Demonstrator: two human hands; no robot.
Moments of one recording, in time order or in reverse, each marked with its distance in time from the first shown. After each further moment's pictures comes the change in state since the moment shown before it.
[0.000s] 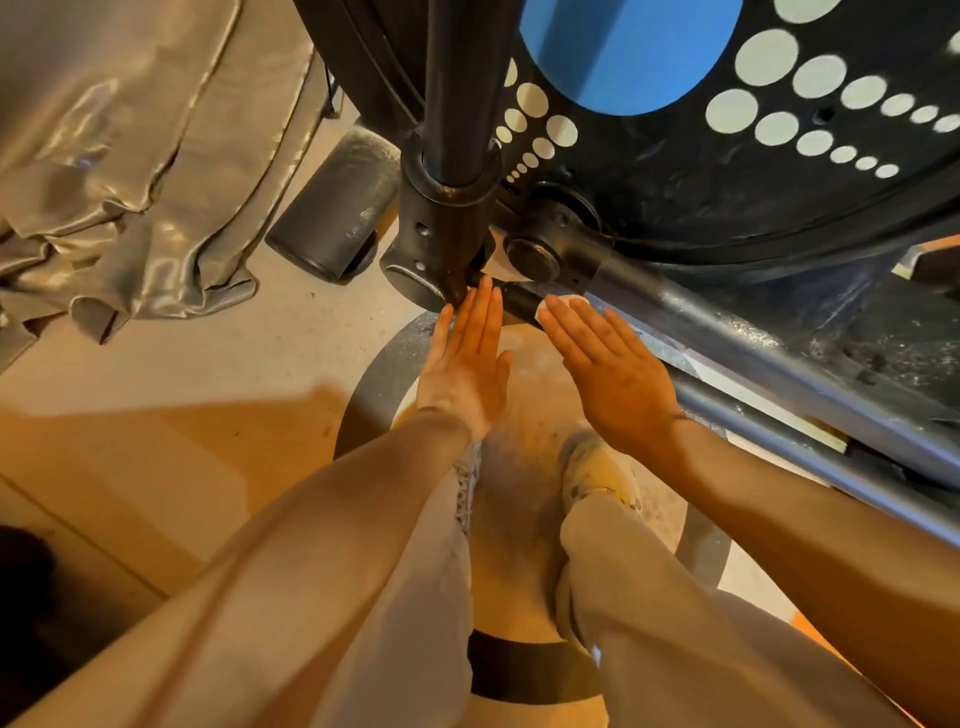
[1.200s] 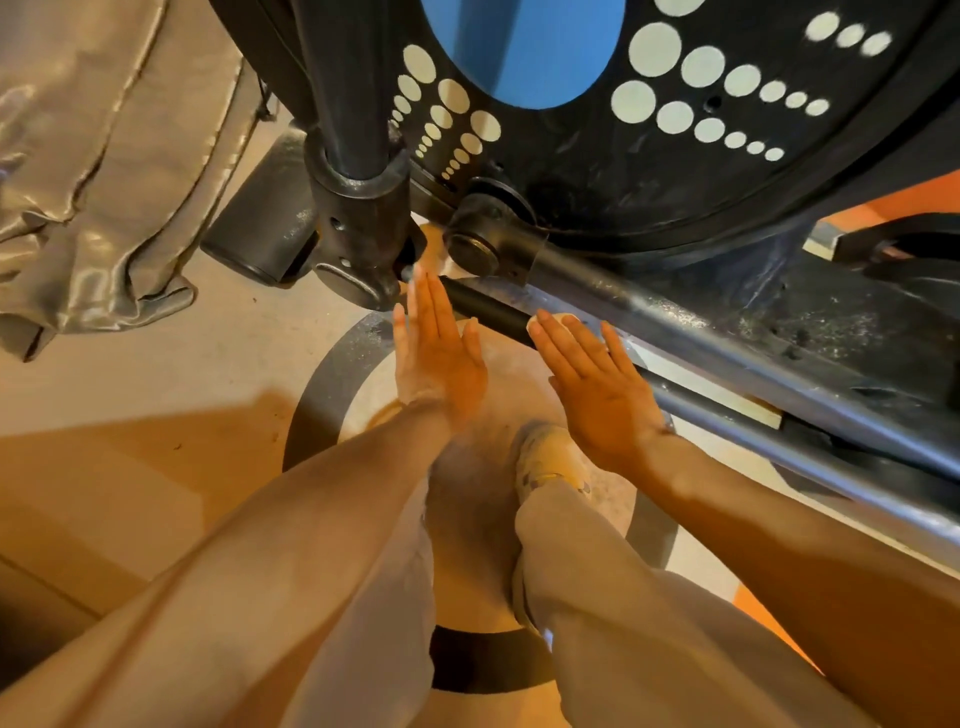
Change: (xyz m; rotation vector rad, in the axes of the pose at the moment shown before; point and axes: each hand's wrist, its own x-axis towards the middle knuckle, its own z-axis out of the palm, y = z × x) left_hand 0.008 0.046 0.007 -0.280 0.193 -0.209; right_hand -0.054 0.025 -0.008 -0.016 0.001 0.053
